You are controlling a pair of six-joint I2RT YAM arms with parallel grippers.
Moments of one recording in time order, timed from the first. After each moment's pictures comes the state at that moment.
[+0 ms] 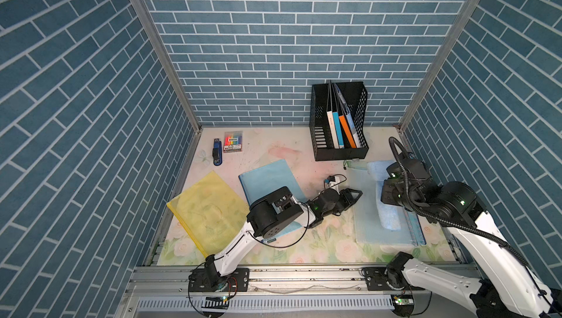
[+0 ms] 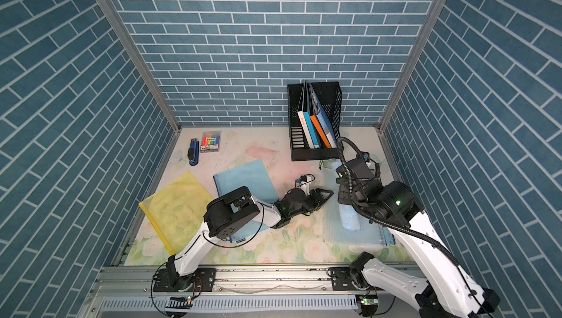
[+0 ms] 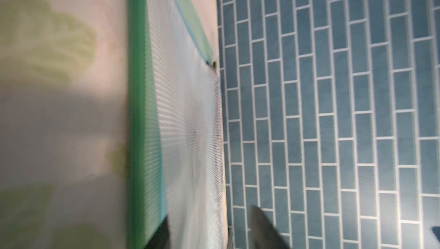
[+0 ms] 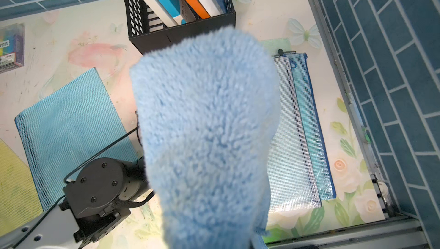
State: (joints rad) left arm -1.05 2.34 1.23 0.90 0.07 -1.41; right arm 0.70 0.97 1.38 -1.41 0.42 0.69
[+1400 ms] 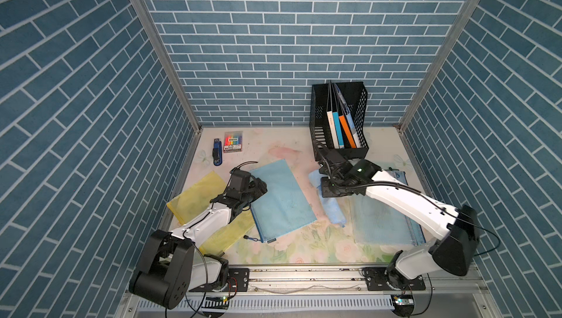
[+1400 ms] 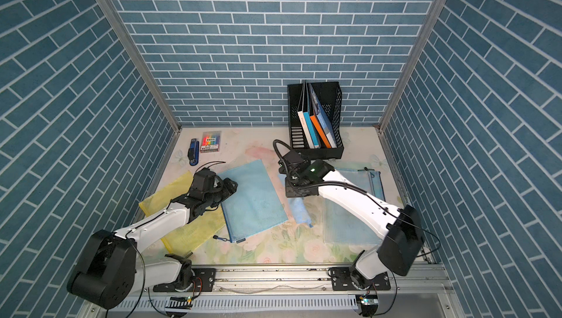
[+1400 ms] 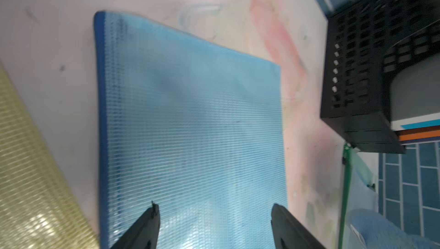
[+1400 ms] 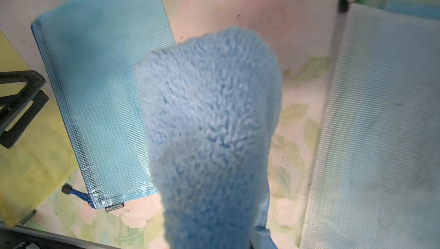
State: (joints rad) left arm -0.30 1.26 0.53 -0.09 0.09 -0.86; right arm 0.89 1.56 1.36 -1.00 0.12 0.67
